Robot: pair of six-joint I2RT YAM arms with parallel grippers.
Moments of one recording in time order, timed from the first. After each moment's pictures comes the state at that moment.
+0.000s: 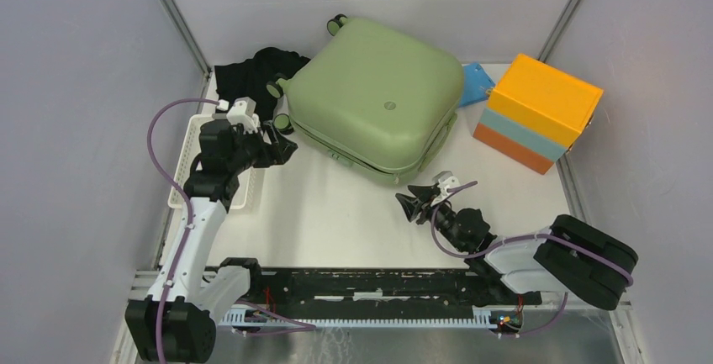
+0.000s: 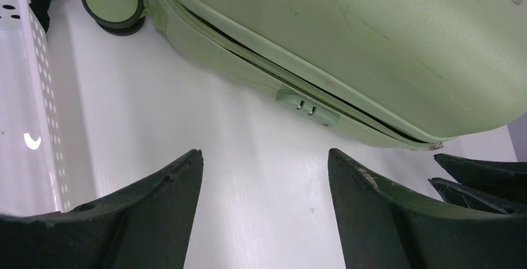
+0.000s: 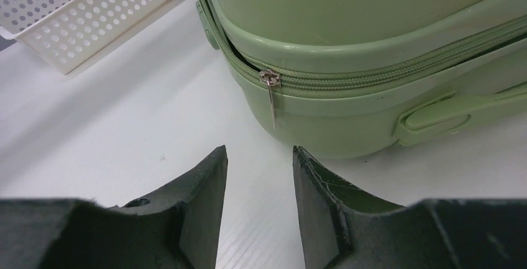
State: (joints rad) left arm -0.03 0.94 0.80 -0.33 0.39 -0.28; right arm 0.88 1.25 0.01 1.24 0.20 0.17
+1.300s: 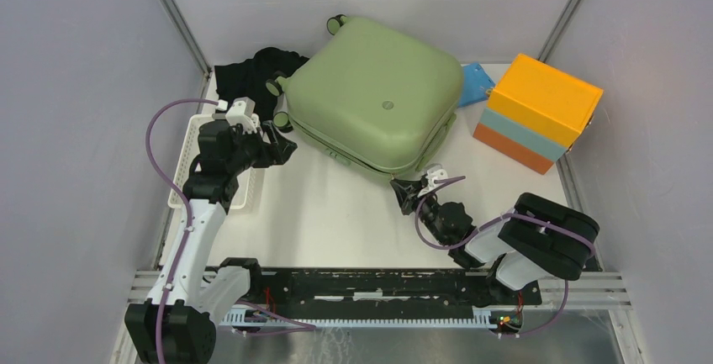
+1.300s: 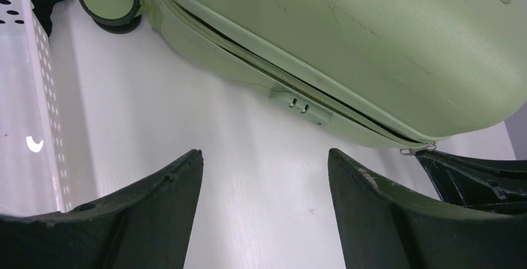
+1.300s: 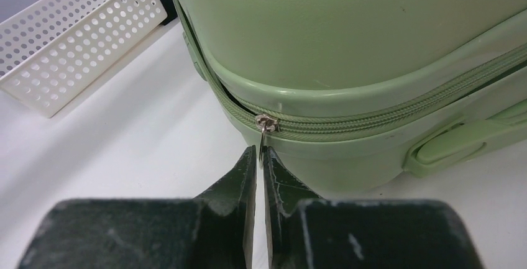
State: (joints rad) left arm -0.03 0.92 0.80 -0.33 0.39 -0.28; right arm 0.94 1.51 0.14 1.41 0.35 0.20
